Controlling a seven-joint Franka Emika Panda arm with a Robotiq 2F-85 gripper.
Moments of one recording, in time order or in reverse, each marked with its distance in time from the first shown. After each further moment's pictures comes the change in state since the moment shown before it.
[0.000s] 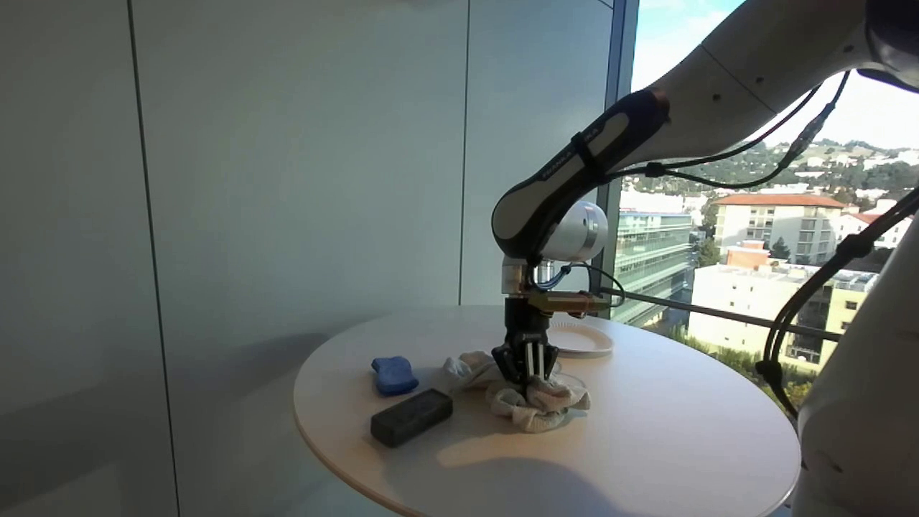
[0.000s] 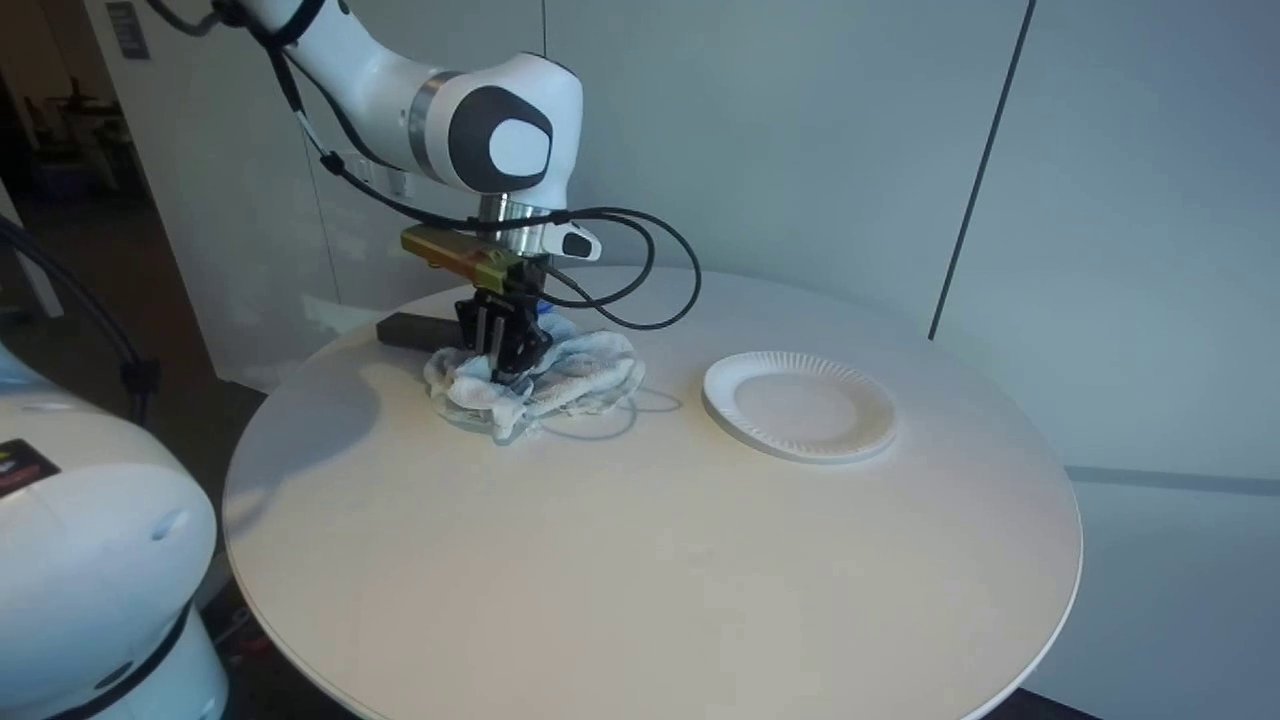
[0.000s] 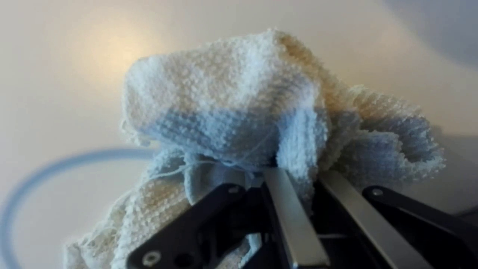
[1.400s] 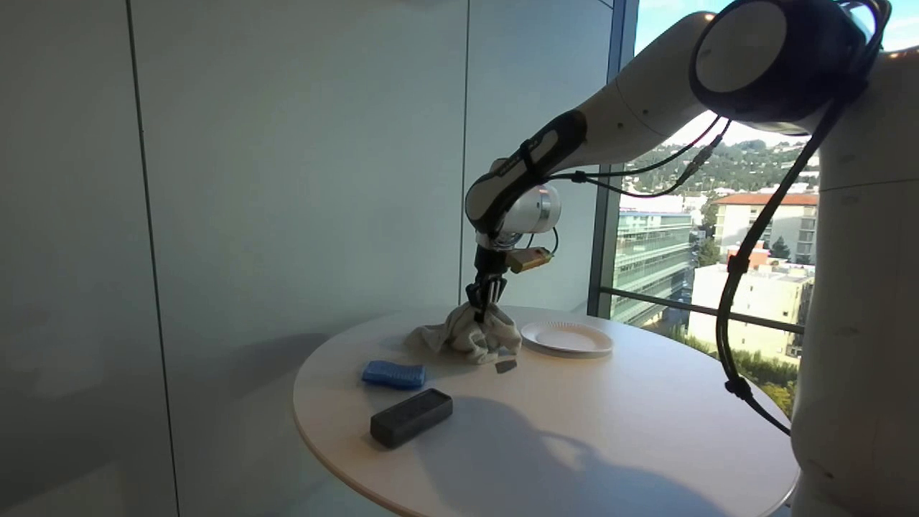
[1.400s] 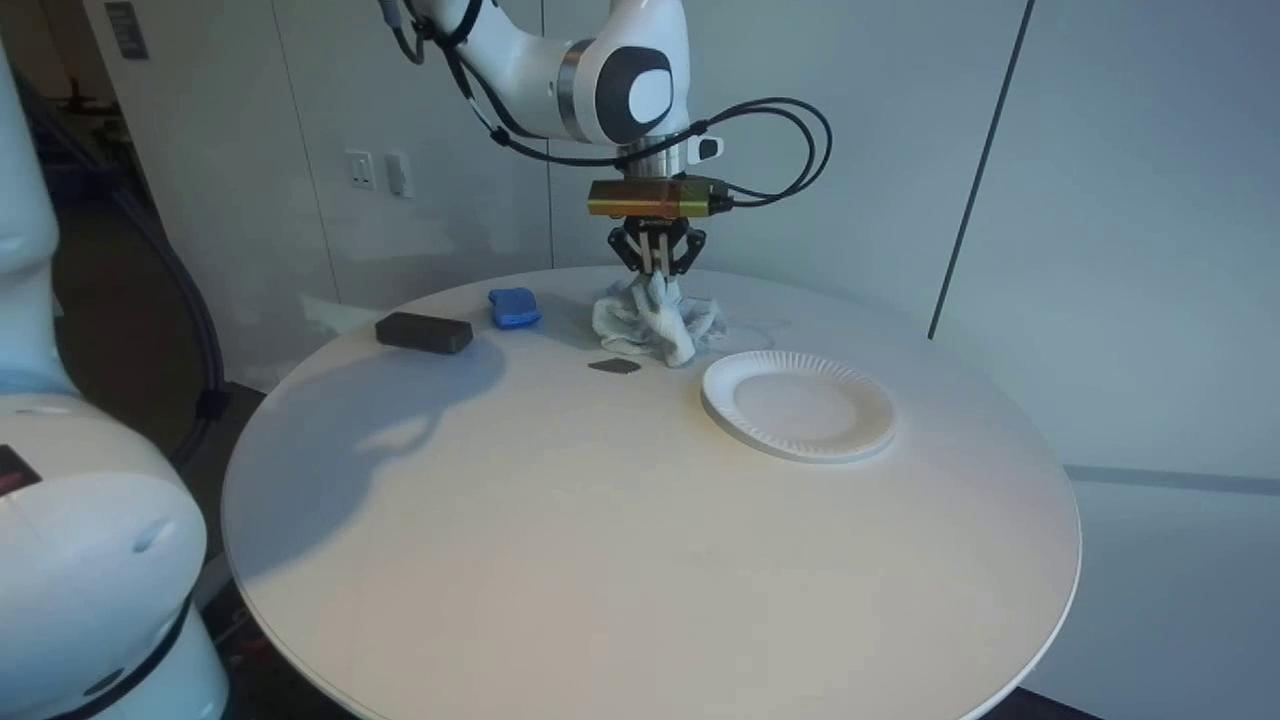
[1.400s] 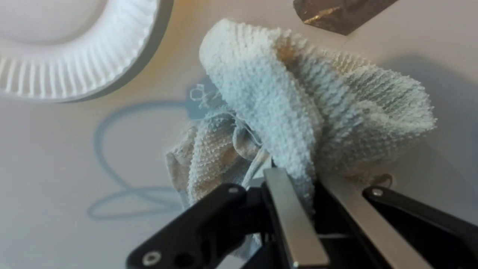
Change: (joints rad) arm -0.056 0.346 -0.073 0.496 -0.105 0.245 -0.423
